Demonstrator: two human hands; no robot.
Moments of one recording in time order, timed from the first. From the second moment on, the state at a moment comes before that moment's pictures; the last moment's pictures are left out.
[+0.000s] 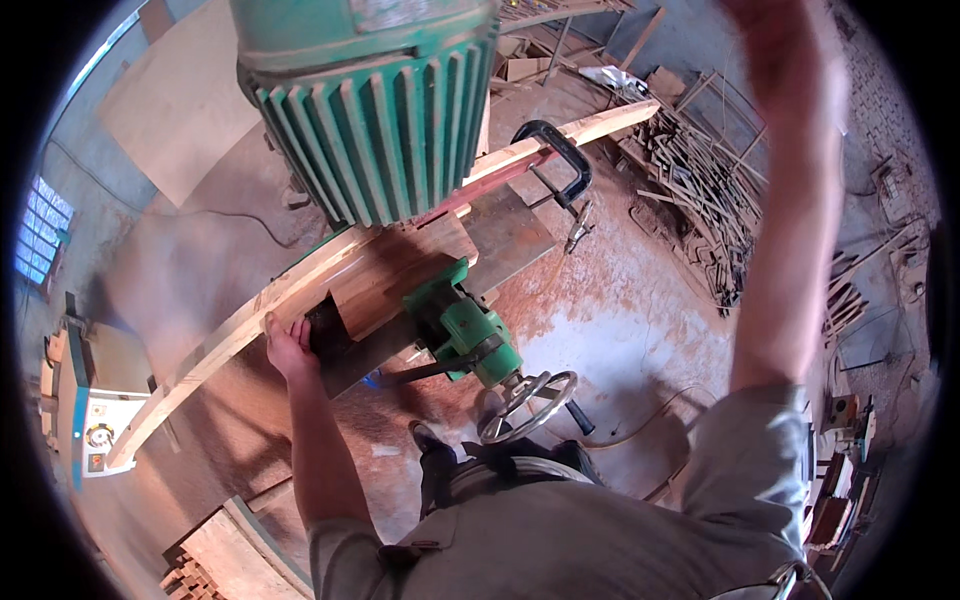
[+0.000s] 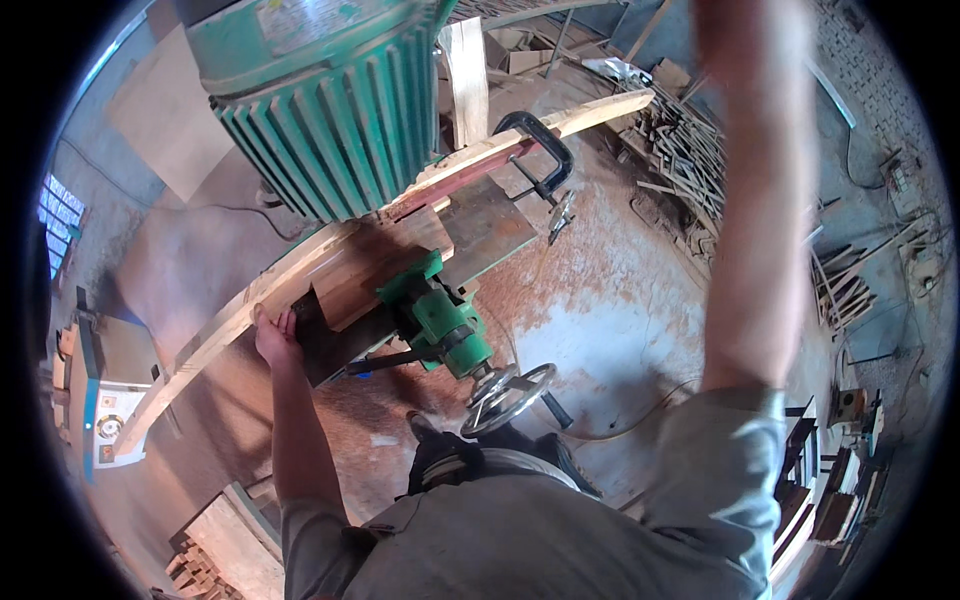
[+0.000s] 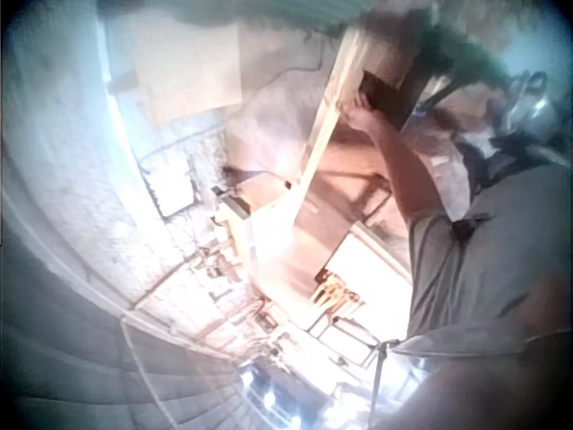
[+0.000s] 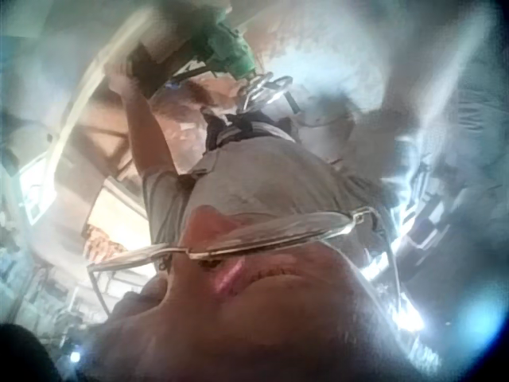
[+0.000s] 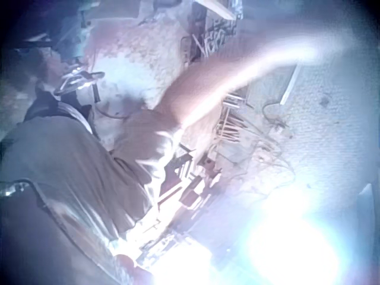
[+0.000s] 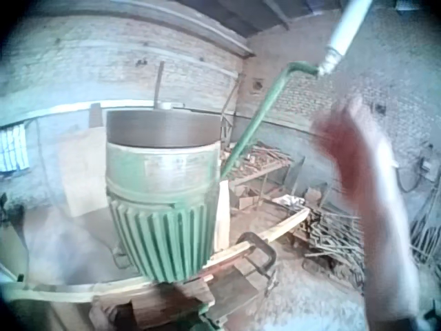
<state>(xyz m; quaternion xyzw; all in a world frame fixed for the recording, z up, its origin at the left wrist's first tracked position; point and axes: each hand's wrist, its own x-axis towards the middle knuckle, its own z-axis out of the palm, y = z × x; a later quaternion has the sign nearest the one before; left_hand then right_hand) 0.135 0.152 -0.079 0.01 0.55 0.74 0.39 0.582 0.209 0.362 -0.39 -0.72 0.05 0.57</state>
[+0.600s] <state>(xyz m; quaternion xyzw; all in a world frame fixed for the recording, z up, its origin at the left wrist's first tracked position) 0.115 0.140 -0.087 -0.01 0.50 0.74 0.44 0.614 0.166 -0.043 -0.68 -0.48 0.43 0.35</state>
